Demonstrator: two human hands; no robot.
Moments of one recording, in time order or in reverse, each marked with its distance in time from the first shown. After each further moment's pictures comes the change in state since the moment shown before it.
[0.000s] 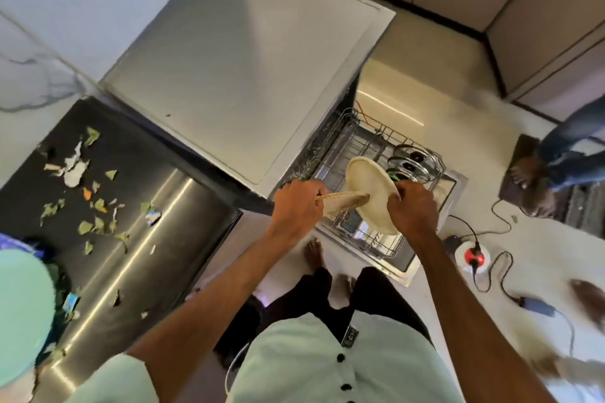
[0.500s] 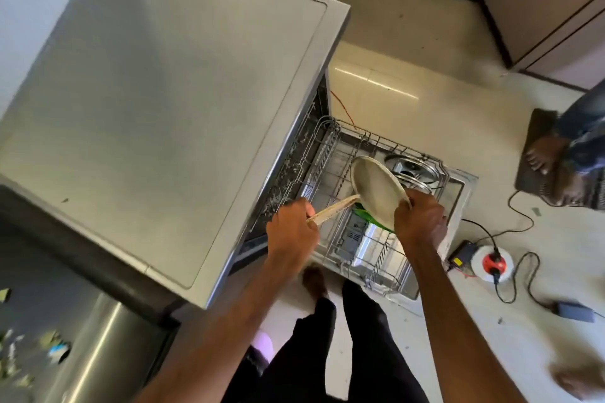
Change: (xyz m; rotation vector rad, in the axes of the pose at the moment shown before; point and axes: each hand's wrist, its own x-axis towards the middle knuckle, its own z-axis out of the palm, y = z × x) left_hand 0.174 0.033 0.092 -0.008 -0.105 -0.172; right_hand 0.191 0.052 0.053 0.111 0.168 0.330
